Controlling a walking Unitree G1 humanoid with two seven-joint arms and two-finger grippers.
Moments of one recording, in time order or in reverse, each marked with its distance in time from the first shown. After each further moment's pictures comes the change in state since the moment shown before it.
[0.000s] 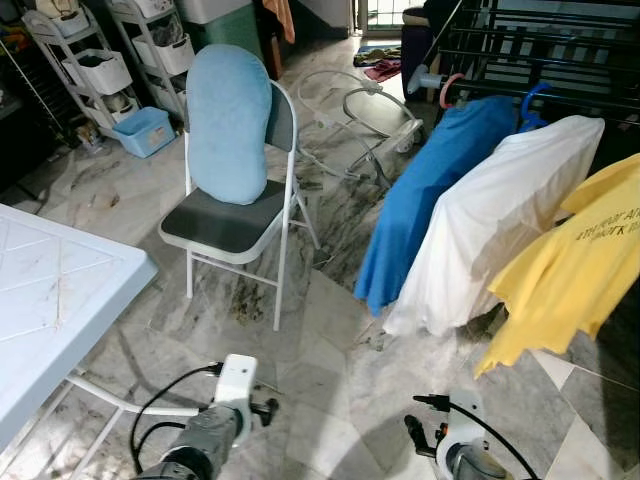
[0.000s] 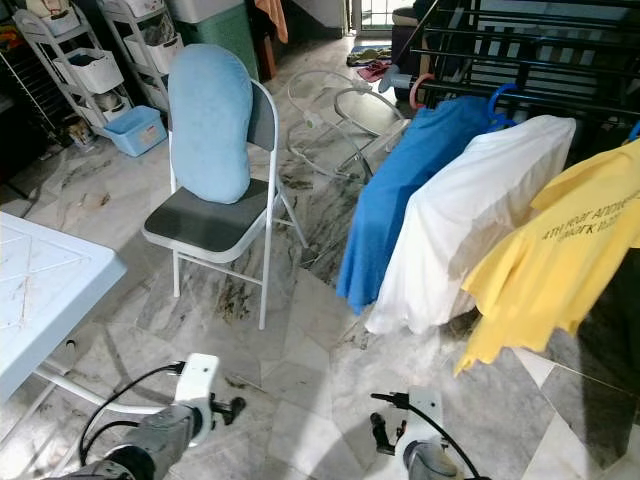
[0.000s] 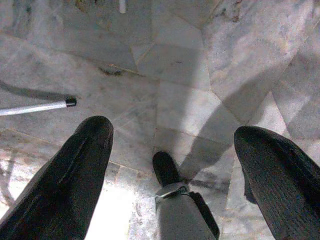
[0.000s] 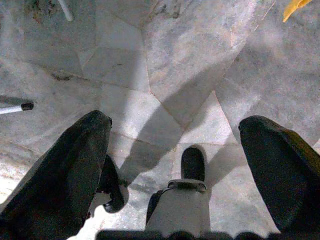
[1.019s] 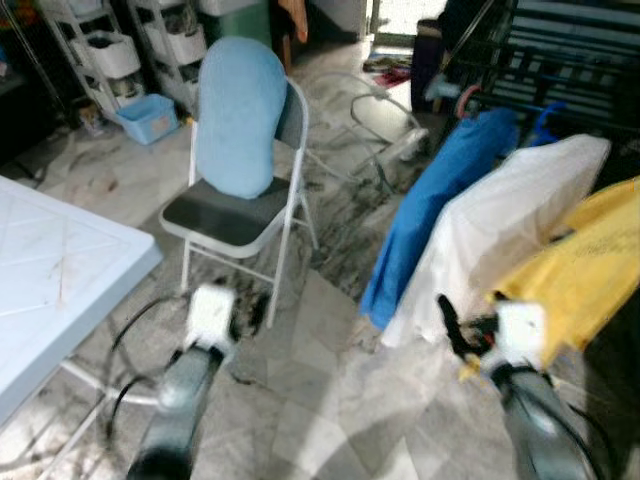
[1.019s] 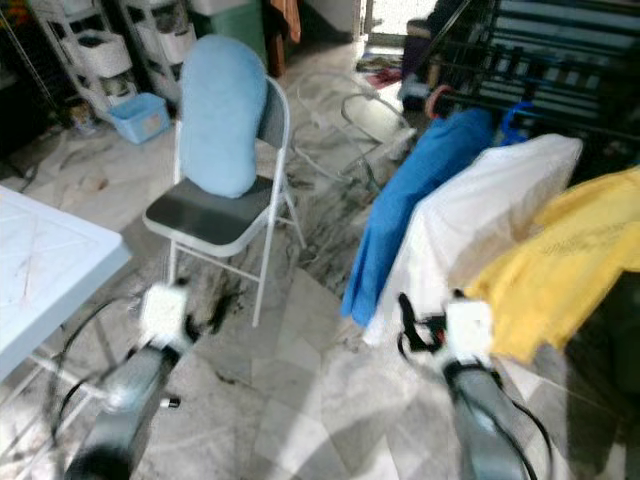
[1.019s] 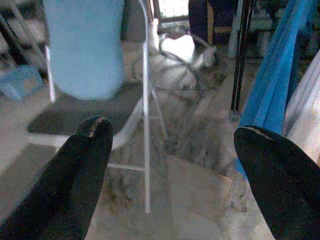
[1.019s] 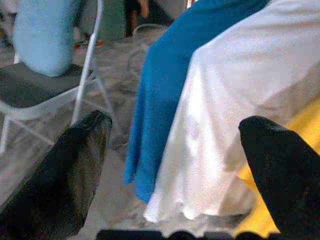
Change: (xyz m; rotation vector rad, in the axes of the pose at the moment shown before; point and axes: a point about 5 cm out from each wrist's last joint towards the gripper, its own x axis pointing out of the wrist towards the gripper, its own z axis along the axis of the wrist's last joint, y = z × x) left arm -0.057 0.020 0.089 0.195 -0.843 0.039; right arm -0.071 -0.006 0.127 -0.288 -0.814 0.072
